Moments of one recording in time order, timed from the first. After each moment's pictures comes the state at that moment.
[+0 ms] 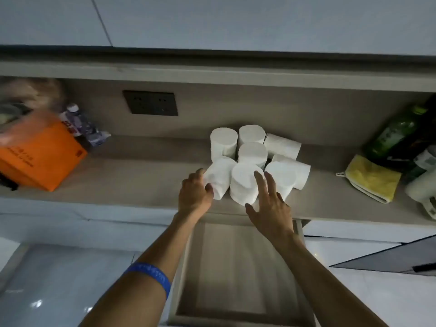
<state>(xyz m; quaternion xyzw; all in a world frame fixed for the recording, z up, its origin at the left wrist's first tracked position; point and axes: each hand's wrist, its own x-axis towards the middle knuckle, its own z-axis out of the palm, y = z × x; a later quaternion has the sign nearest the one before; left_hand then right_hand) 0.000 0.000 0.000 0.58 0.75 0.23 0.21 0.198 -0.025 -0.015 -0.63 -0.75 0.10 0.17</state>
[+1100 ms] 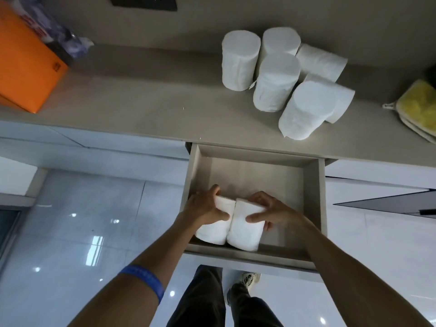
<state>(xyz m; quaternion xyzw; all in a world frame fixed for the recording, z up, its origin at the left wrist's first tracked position) 0.003 -0.123 -0.128 0.58 0.69 -0.11 0.42 0.236 -0.089 -0.180 -0.53 -0.52 0.67 -0.04</state>
